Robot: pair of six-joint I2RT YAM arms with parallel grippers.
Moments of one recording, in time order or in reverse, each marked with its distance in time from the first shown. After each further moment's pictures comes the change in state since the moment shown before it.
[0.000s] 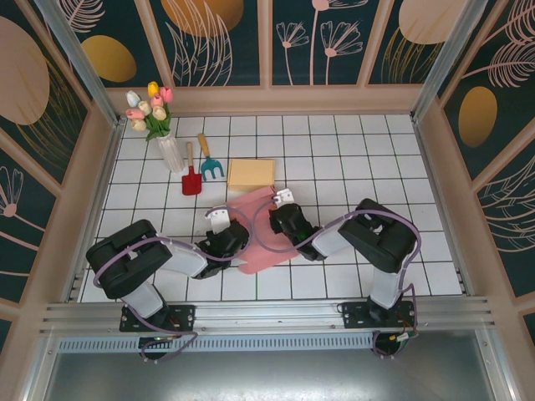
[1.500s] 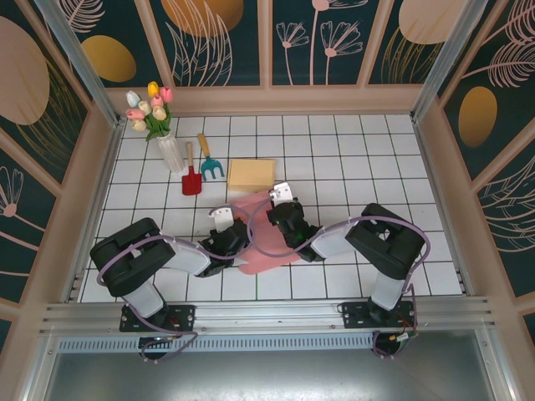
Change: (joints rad) left arm -0.003 0.027 0.034 -0.008 0.021 -0.004; right arm 0.055 -0.064 0.020 0.063 0.236 -0.145
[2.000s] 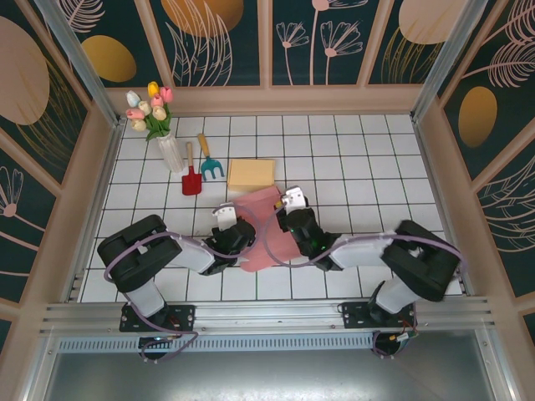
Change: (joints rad) left arm -0.002 0.051 0.035 0.004 -0.042 0.062; right arm 0.029 -0.304 -0.148 -0.138 -0.035 0.029
